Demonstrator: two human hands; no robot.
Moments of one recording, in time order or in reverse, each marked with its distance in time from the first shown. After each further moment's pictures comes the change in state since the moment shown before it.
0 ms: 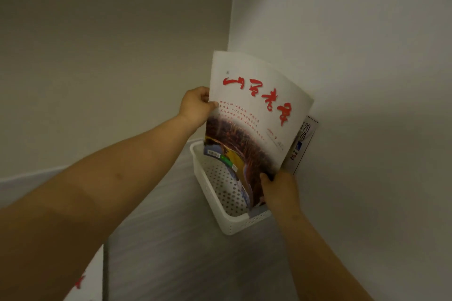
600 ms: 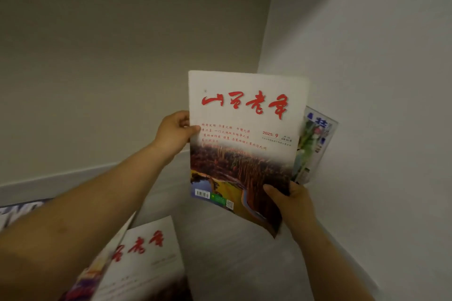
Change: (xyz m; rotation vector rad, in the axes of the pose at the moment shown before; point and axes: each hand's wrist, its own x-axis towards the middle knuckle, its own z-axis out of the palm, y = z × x) left_hand -0.128 -0.012 -0.167 -0.126 0.005 -0.004; right_hand -0.146 -0.058 0.019 0.334 -0.057 -0.126
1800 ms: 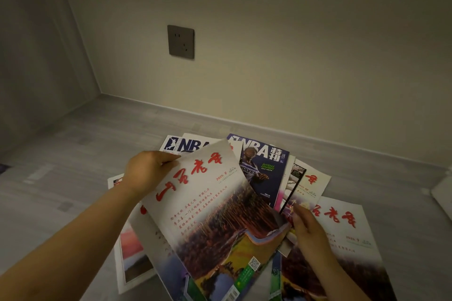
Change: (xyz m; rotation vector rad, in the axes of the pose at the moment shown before) left_hand -0.283 -0.124 -0.390 0.964 0.478 -0.329; right_hand -0.177 0.025 0.288 -0.325 -0.662 -0.056
